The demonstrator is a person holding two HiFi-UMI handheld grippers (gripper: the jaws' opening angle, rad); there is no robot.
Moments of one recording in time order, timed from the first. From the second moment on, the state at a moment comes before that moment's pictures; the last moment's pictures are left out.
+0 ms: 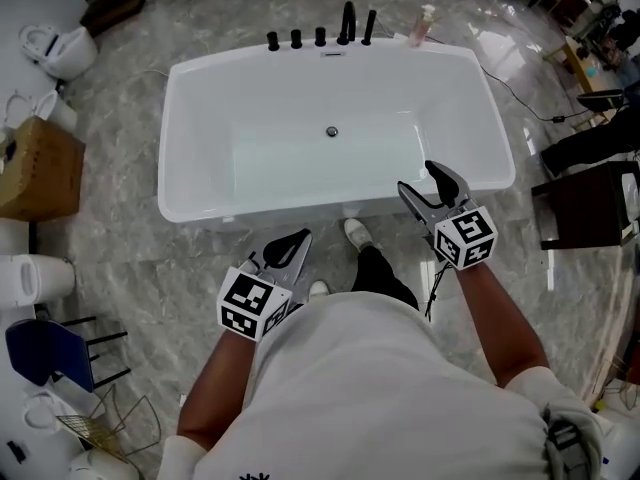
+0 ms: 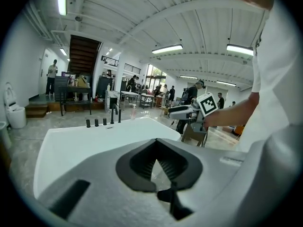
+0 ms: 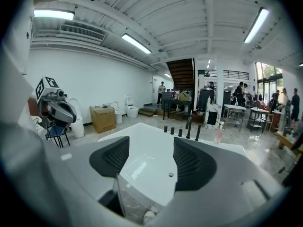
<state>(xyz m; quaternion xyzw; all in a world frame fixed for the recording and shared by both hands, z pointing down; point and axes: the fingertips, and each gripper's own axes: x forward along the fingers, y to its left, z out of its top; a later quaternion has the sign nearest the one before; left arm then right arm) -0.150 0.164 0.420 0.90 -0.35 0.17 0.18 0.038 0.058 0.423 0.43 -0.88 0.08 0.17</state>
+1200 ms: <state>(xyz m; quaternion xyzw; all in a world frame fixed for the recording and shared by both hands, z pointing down) -0.021 -0.104 0.453 0.84 -0.43 0.22 0.25 0.141 -0.372 0.573 0.37 -0.89 0.12 0.23</state>
